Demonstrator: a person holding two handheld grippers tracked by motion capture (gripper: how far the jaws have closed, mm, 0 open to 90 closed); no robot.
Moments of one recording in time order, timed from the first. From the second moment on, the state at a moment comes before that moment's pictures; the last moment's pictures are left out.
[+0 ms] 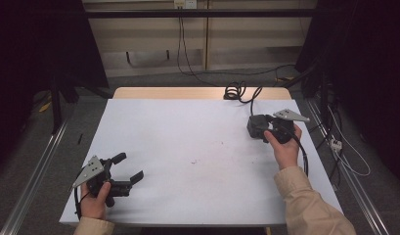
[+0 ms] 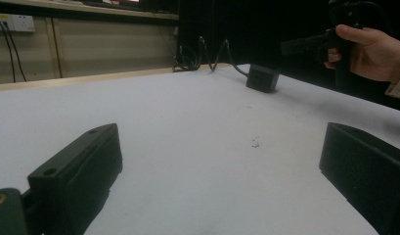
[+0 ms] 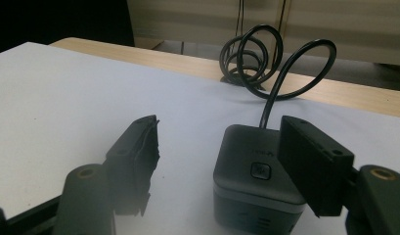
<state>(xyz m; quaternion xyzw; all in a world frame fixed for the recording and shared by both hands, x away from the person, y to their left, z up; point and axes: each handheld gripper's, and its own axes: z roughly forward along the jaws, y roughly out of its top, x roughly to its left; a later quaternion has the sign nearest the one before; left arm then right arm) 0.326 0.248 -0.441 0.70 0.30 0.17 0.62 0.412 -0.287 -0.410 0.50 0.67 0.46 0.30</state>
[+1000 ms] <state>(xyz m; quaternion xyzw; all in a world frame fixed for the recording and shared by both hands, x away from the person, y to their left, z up) 0.326 0.246 -0.441 0.70 0.30 0.16 0.62 0.423 -0.291 -0.408 0.50 0.68 0.46 0.29</state>
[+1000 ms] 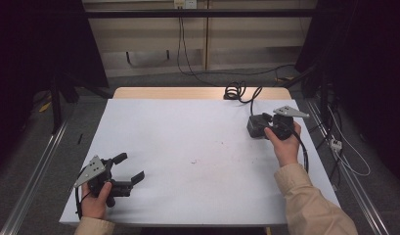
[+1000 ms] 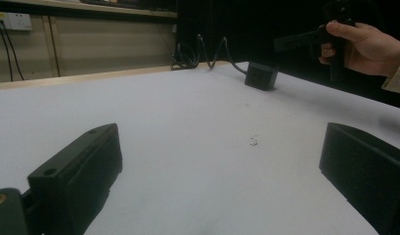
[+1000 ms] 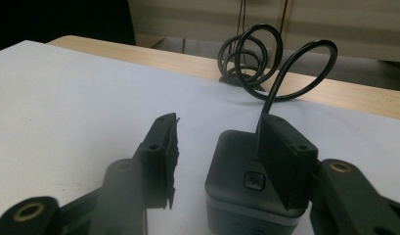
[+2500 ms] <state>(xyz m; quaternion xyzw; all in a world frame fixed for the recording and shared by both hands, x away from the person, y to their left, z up) 0.327 0.245 -0.441 0.71 0.30 0.16 0.62 0.433 -0.301 -0.418 0.51 0.68 0.45 0.27</state>
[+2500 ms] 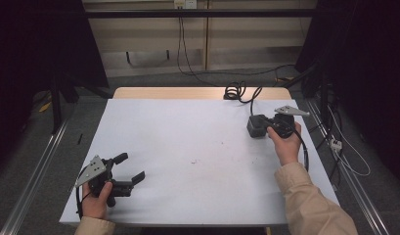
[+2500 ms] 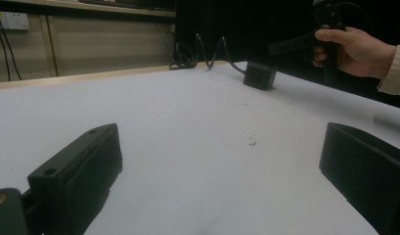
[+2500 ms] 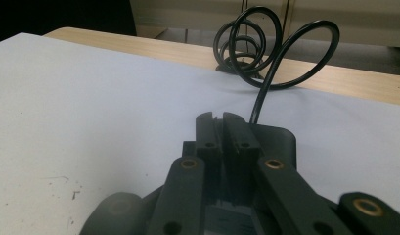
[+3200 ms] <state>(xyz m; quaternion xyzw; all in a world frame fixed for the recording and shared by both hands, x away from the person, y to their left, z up) 0.327 0.245 -0.441 0.71 0.30 0.16 0.62 0.438 -0.303 -0.419 0.51 0.68 0.45 0.27</state>
